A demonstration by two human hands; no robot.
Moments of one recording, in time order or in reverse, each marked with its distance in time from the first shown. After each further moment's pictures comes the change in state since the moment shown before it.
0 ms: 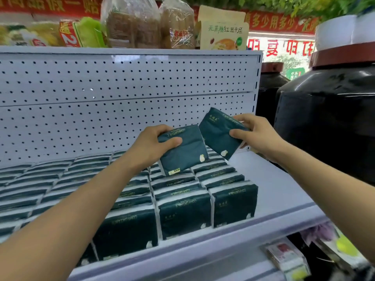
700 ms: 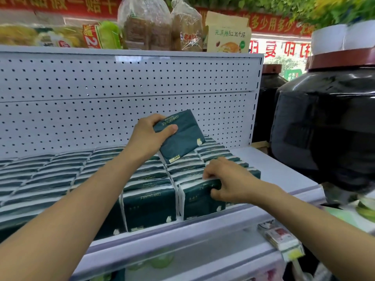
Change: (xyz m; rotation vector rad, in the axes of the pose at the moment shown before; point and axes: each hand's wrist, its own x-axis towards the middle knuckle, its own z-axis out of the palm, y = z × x) left_hand -0.046 0.013 -0.038 -0.097 0.209 0.018; right_hand -0.111 -0.027 0.080 -0.790 -0.457 -0.308
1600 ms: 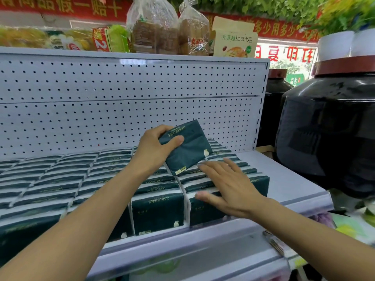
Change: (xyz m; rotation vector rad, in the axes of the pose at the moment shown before) left_hand -0.015 -0.015 -0.004 -0.093 -0.026 0.008; right_hand 0.006 -0.008 0.031 -0.195 0.256 -0.124
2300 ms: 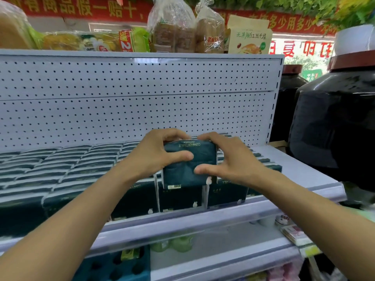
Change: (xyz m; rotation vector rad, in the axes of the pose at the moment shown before) left_hand -0.070 0.037 -0.060 0.187 -0.264 0.053; right_hand 0.024 -0.055 -0.058 0.503 0.149 0.063
